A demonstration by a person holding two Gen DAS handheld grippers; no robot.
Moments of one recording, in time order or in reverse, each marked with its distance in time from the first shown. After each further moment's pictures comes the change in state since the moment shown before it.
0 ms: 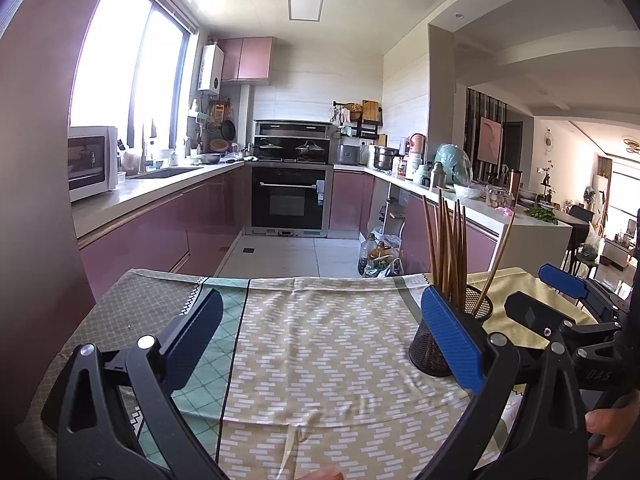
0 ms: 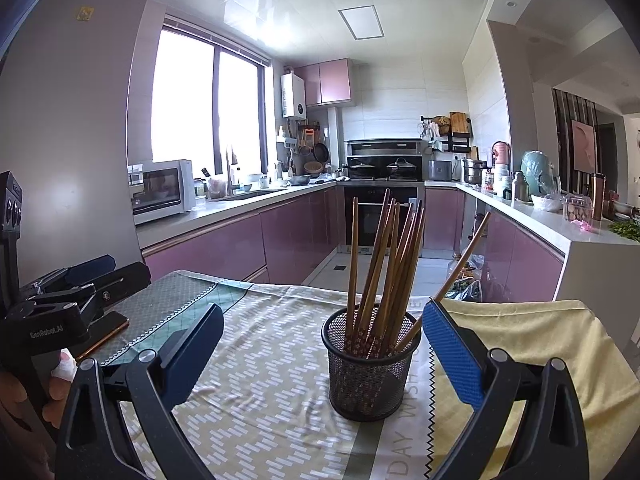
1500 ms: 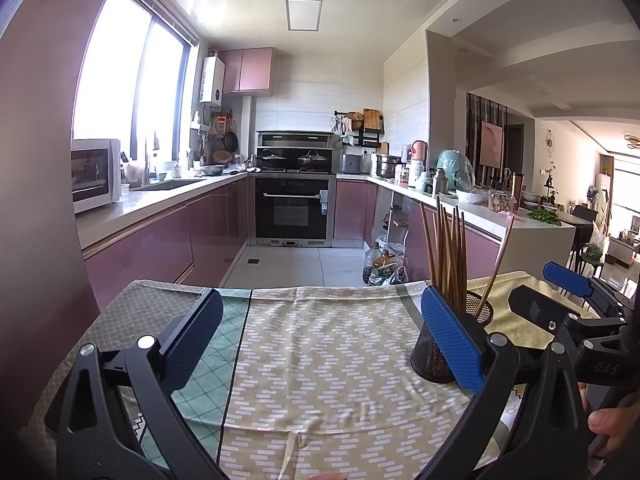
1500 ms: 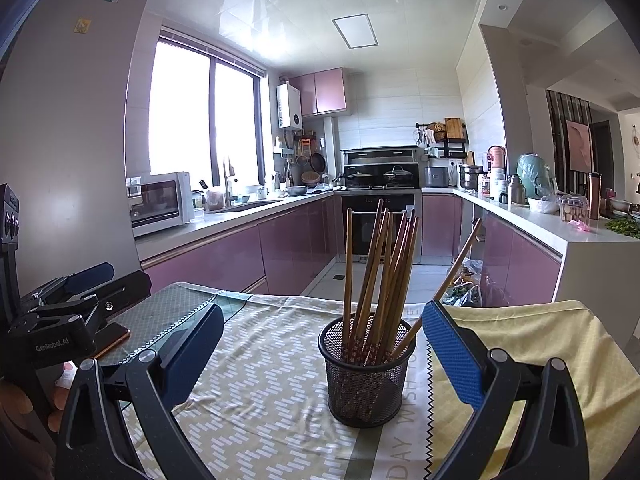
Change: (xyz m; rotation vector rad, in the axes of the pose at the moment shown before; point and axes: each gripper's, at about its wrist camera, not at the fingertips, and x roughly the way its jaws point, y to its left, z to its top) left arm -0.006 0.002 0.003 0.008 -0.028 0.012; right arm -0.002 0.002 0.000 0.020 -0.038 -0.008
